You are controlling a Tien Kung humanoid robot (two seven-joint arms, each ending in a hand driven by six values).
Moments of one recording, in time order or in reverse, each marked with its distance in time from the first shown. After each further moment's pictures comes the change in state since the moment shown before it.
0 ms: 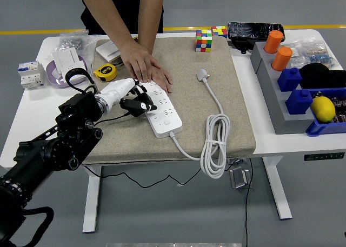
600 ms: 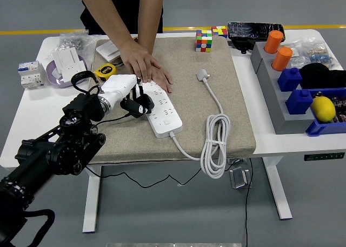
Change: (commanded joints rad) left arm 0.002 -0.008 0.036 -0.002 0.190 0.128 -0.012; right arm -0.006 -0.003 -0.002 -0.001 0.006 0.000 0.003
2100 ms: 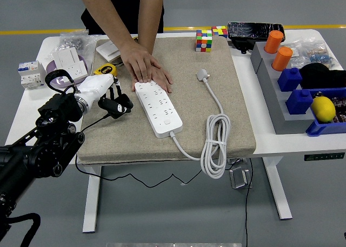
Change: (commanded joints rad) left arm 0.084 0.074 -0.156 -0.064 0.000 -0.094 0.021; right arm 0.001 0.009 0.019 0.001 -0.006 0.000 -0.001
